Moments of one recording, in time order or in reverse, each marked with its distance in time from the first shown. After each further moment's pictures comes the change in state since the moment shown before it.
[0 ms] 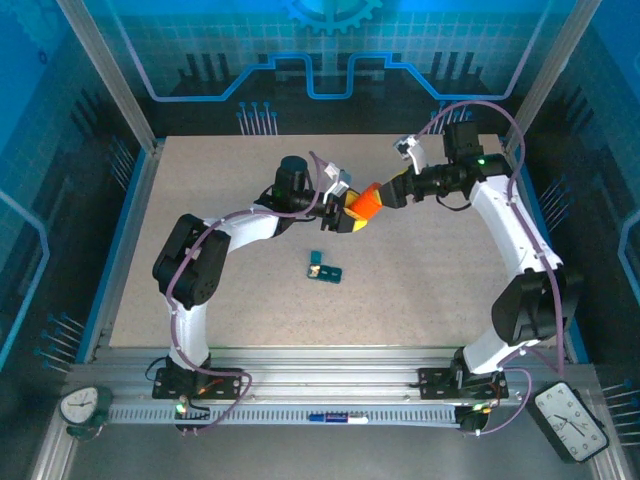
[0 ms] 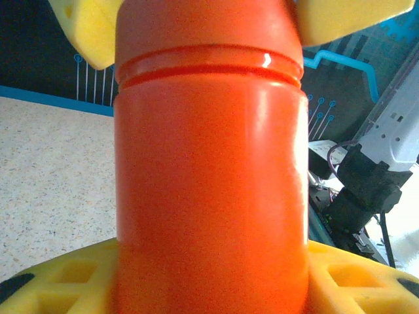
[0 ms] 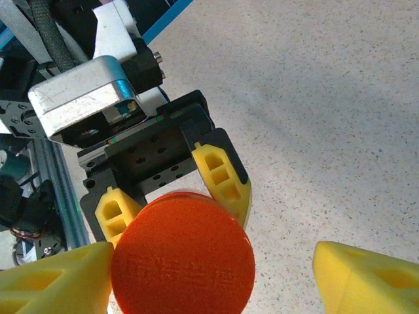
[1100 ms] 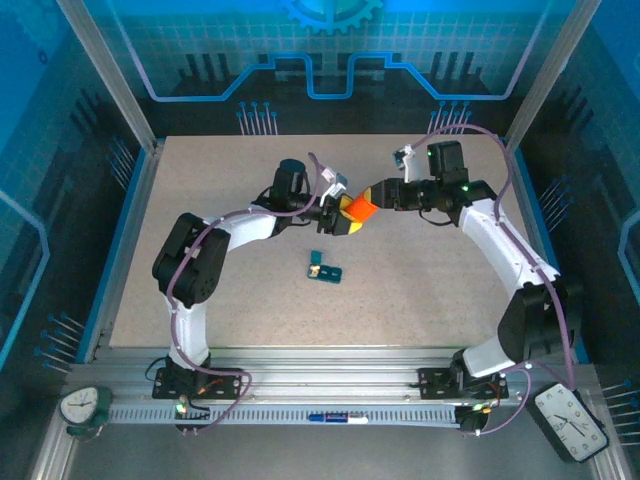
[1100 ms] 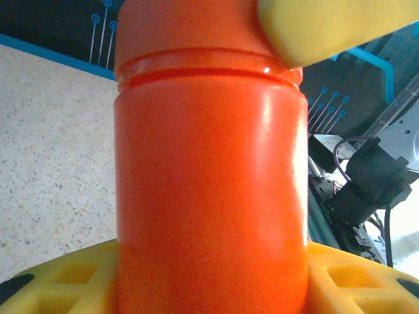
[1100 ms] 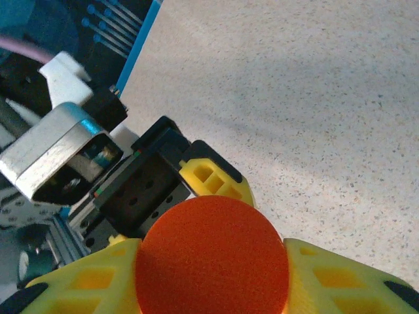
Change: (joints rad) left arm 0.018 0.005 -0.019 -0.099 -0.027 0.004; right arm 0.097 -0.112 -0.286 0.376 0.184 0.600
